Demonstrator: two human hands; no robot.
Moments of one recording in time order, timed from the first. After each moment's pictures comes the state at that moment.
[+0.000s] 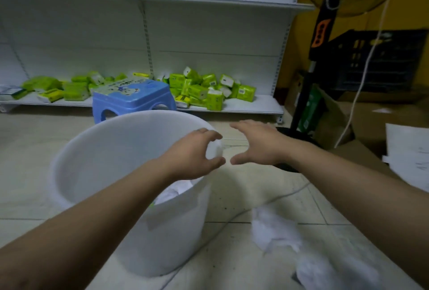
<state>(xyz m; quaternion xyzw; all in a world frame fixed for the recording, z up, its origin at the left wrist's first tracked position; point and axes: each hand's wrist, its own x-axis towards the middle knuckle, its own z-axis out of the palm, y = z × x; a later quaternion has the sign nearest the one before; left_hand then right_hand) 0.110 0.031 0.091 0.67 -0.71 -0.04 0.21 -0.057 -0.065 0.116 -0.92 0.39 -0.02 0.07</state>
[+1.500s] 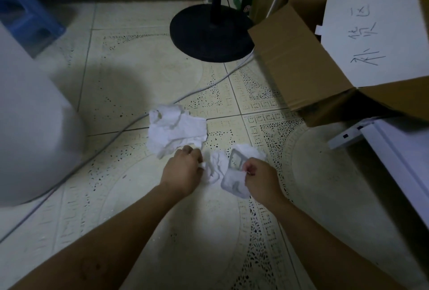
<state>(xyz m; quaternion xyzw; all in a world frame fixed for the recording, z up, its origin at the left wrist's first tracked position) -0.170 -0.004 -0.217 0.70 -0.68 -0.20 0.11 -0.374 -0.023 -0.215 -0.65 0.66 -0.15 0.35</state>
